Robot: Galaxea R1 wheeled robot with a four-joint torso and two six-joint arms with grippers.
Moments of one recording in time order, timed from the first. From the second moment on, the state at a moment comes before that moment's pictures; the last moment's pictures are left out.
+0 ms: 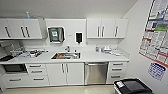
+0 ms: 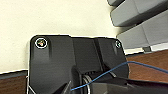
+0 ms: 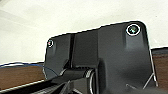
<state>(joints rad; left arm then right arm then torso) 1.51 2.68 -2.17 0.00 -0.10 0.03 -1.52 2.71 -2.23 0.20 0.07 -0.13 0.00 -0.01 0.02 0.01</state>
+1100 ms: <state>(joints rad) 1.50 2.68 -2.17 0.00 -0.10 0.03 -1.52 2.72 -2.23 0.20 0.07 -0.13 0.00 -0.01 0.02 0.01</state>
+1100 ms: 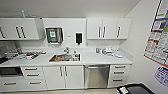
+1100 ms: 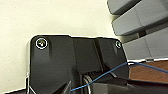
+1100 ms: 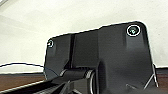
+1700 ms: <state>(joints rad) 1.50 2.68 -2.17 0.00 -0.10 0.03 -1.52 2.72 -2.23 0.20 0.07 -0.13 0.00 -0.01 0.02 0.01</state>
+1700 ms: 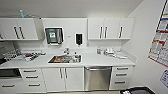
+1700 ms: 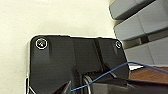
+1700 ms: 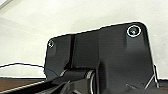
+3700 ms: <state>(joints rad) 1.49 2.68 -2.17 0.00 -0.11 0.03 -1.51 2.73 -2.25 0.20 0.07 -0.13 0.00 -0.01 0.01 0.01</state>
